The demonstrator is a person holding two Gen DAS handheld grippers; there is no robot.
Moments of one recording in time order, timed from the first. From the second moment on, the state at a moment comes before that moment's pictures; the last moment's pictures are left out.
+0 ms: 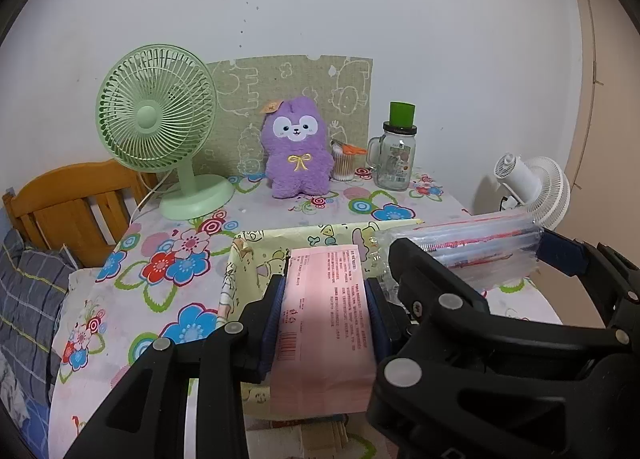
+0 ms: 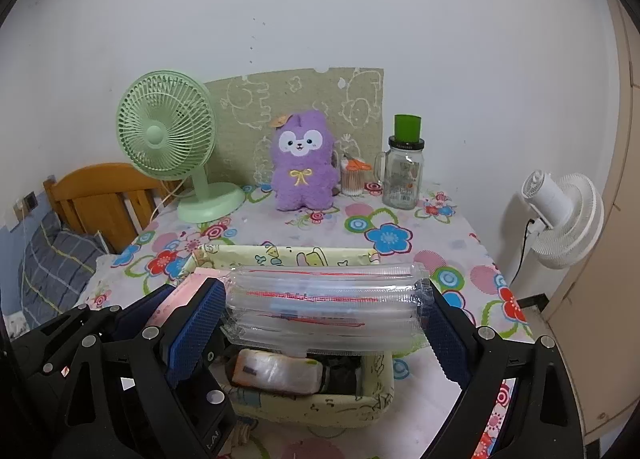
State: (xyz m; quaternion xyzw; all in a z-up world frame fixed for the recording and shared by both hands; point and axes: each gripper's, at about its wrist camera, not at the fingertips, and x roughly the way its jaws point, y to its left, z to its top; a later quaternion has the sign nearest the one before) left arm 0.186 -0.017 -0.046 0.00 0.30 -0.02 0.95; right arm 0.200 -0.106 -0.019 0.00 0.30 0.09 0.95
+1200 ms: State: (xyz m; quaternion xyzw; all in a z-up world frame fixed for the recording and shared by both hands) left arm 0.203 0.013 -0.071 0.00 0.33 0.01 0.95; right arm 0.231 -0.077 -0.039 -0.01 0.30 0.10 0.95
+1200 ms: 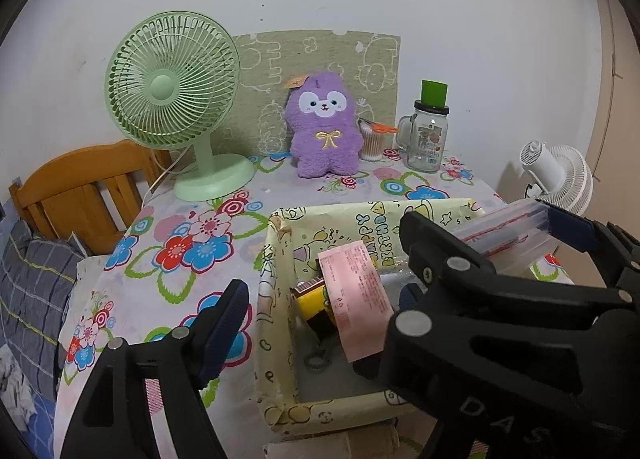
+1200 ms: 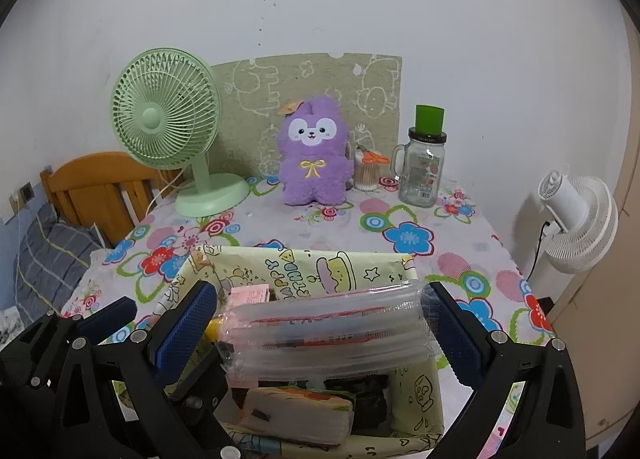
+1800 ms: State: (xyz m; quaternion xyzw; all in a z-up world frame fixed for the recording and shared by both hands) left arm 0.180 0.021 -0.052 0.01 0.30 0.04 0.95; right arm 0.204 -0.073 -0.025 -0.02 0.29 0.11 0.95
